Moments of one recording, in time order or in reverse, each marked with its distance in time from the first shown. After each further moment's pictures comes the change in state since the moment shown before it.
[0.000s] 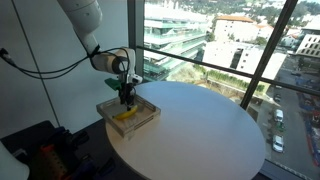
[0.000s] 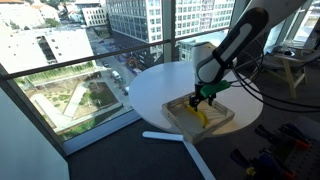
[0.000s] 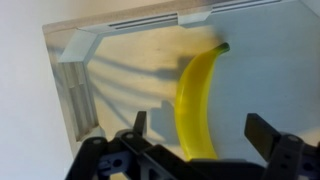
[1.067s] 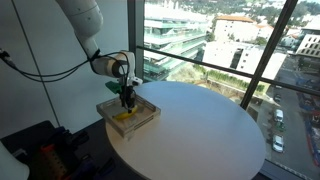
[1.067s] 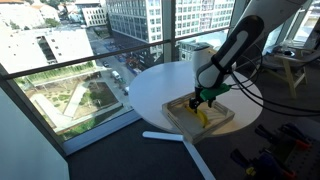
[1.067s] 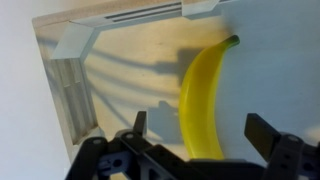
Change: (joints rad) arm 0.038 0.040 -0.040 0.001 0.000 0.057 0.016
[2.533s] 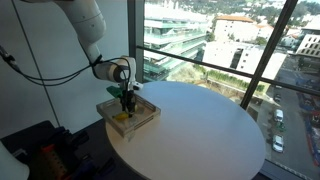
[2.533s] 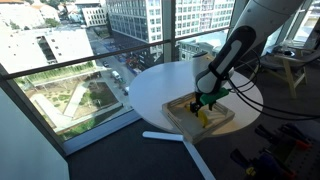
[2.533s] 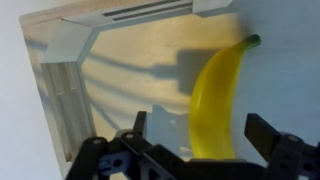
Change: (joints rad) arm 0.014 0.071 -0.021 0.031 0.000 0.010 0.005
